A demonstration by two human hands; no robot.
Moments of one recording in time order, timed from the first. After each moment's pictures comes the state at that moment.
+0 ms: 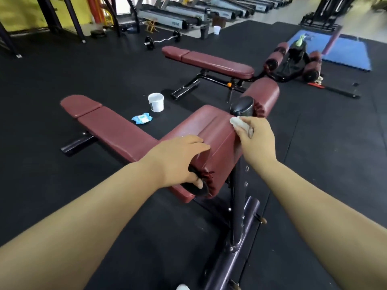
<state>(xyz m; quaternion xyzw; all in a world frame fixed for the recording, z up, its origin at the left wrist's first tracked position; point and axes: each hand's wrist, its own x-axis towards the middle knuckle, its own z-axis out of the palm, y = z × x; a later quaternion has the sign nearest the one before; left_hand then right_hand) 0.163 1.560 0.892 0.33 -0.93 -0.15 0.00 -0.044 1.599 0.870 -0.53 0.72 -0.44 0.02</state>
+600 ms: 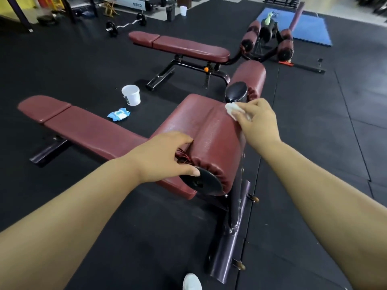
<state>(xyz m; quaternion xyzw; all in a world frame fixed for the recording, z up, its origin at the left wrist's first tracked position) 0.195 1.514 0.882 0.31 -0.91 -0.29 0.02 -0.045 1.574 0.861 -0.50 0.76 -0.42 -0.02</state>
